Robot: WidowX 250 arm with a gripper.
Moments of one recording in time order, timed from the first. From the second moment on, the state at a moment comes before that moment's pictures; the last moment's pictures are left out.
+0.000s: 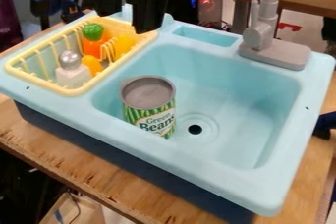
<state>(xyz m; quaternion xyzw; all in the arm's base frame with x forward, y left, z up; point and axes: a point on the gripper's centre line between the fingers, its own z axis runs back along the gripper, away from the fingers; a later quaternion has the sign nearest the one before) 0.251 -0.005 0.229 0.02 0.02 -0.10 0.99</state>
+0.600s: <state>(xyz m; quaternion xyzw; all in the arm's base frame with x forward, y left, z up) 0.242 -0.006 0.184 -0.02 0.08 -0.11 0.99</state>
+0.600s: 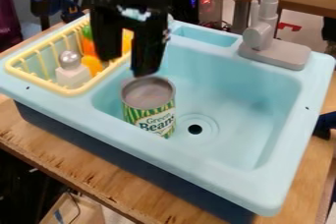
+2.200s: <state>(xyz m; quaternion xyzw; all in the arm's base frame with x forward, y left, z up) 0.234 -0.010 0.136 -0.04 0.24 -0.09 0.97</state>
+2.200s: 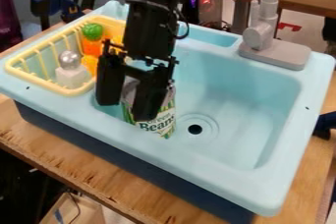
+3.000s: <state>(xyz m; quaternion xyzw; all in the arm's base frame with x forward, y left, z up) 0.279 -0.002 0.131 0.05 0.15 -0.14 0.98</state>
